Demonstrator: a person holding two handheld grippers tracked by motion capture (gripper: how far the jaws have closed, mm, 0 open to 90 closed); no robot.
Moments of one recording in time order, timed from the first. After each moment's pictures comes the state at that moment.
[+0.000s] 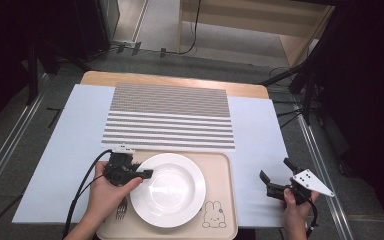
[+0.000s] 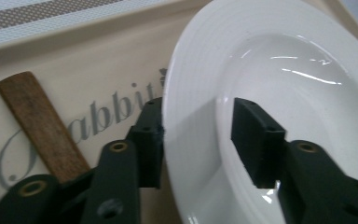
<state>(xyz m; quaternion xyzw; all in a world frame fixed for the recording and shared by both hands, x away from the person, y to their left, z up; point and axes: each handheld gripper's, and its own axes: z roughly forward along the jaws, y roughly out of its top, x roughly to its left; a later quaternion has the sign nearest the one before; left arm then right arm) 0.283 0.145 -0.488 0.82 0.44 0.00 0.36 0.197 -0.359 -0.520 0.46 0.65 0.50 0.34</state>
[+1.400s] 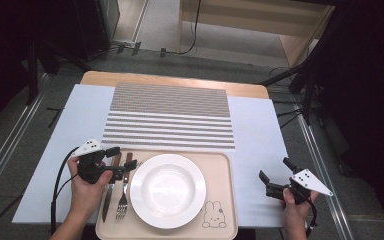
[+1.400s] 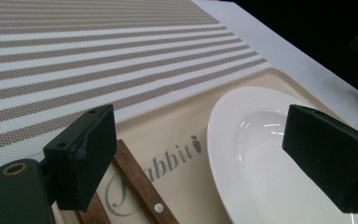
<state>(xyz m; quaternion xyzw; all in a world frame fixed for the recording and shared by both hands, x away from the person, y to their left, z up) 0.278 0.204 -0.467 0.75 0.40 0.08 0.52 0.198 -0.357 -0.520 0.45 0.66 0.49 0.34</state>
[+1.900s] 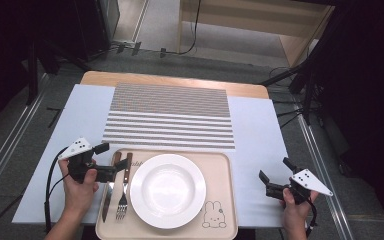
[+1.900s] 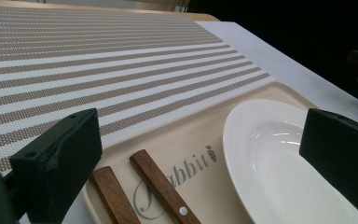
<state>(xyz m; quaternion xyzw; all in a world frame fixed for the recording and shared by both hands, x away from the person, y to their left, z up) 0.278 0.224 -0.468 0.74 0.39 0.10 0.54 0.198 -0.357 -0.520 0.45 0.66 0.49 0.34</state>
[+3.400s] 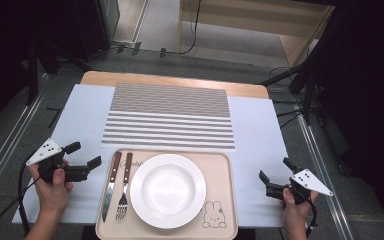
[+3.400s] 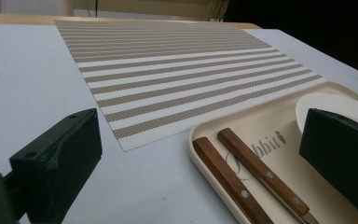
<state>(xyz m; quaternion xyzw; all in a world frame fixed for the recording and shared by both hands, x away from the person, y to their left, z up) 0.277 0.292 -0.478 0.72 0.41 0.17 0.53 0.198 -0.357 -0.520 0.45 0.66 0.49 0.34</state>
